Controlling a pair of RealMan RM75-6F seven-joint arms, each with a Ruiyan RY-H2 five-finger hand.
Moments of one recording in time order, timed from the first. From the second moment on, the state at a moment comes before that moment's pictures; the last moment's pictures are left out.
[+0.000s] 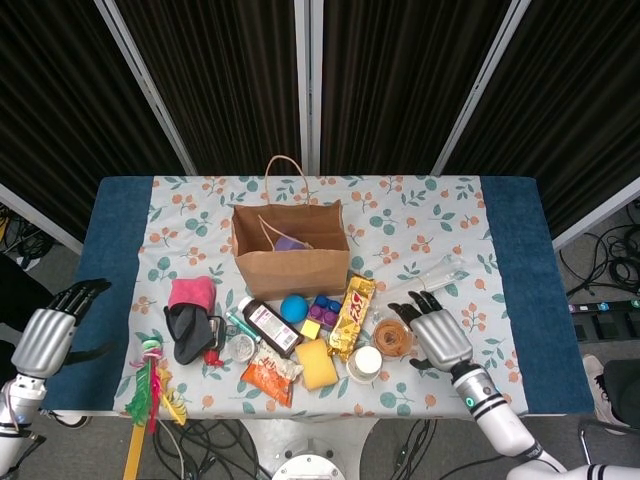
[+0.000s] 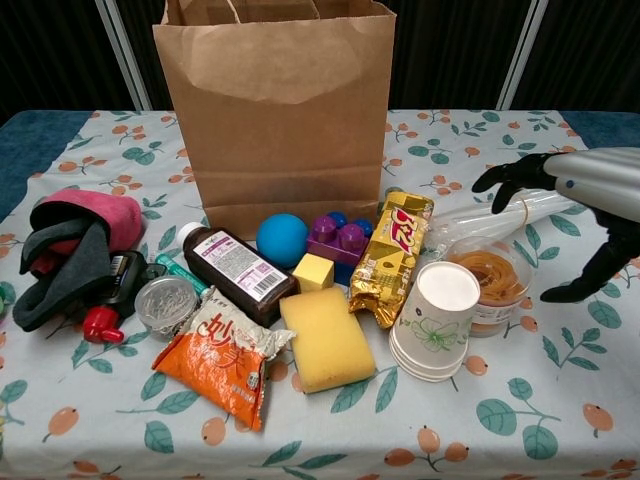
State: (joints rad) left arm -0.20 -1.28 0.01 -1.21 1.65 1.54 -0.34; right arm 0.55 -1.33 -0.01 -1.86 -1.18 1.09 -0.52
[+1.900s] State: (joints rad) left arm -0.21 -1.29 0.00 -1.18 1.63 1.53 -0.37; right arm 0.76 -1.25 0.45 -2.07 -1.10 1.24 -0.64
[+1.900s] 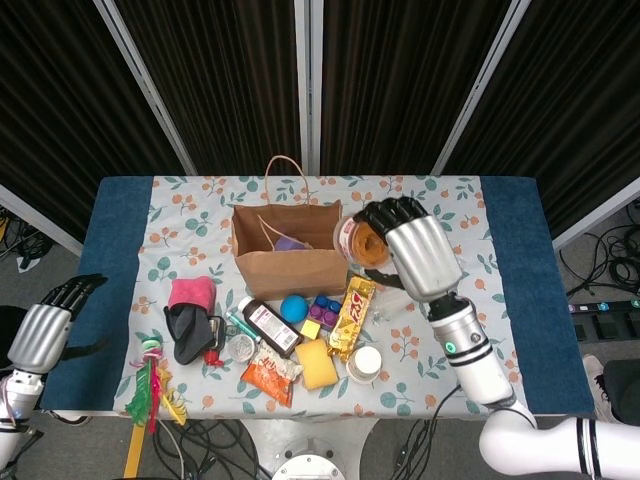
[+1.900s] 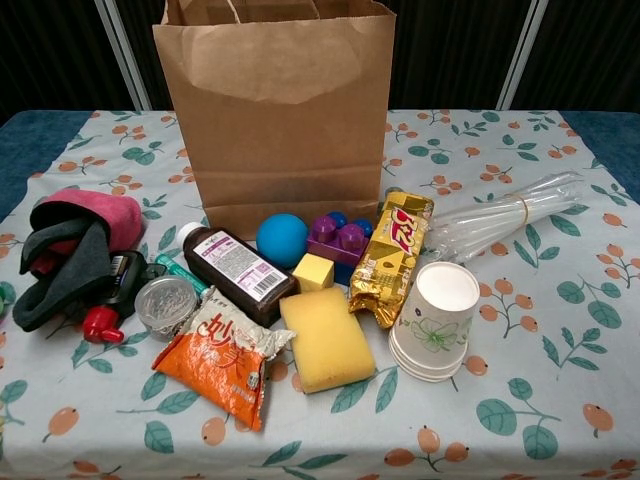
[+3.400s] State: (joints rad) left arm -0.21 -1.28 0.00 -1.19 1.63 1.54 -0.37; right arm 0.89 -1.27 0.36 -2.03 -1.04 1.26 -0.60
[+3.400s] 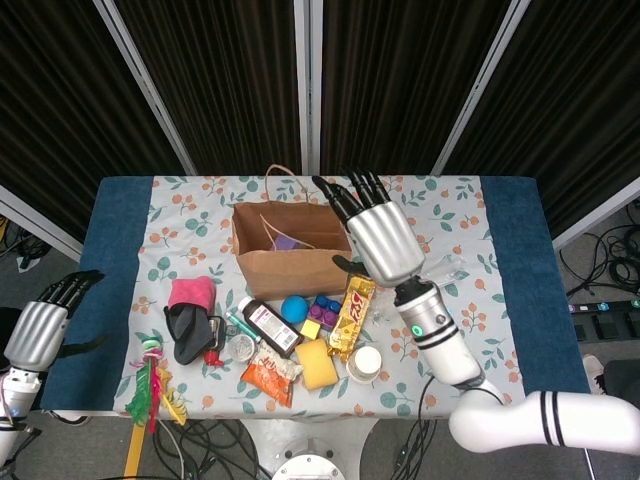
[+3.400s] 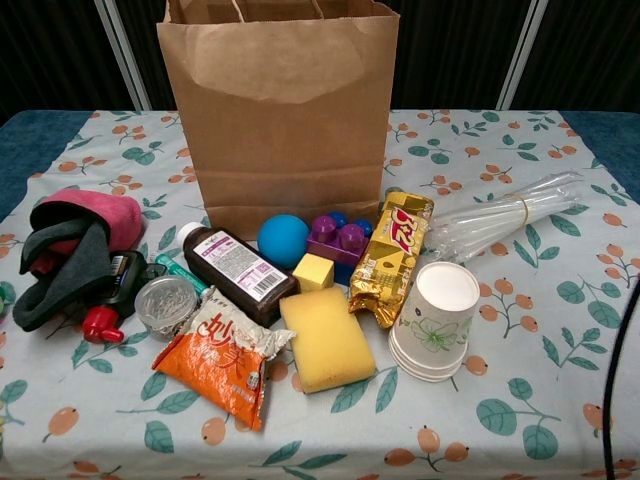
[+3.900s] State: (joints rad) left arm -0.20 -1.28 0.01 -1.21 1.64 1.55 -0.35; right arm 0.62 -1.15 -0.07 -2.11 -1.21 1.10 -0.52
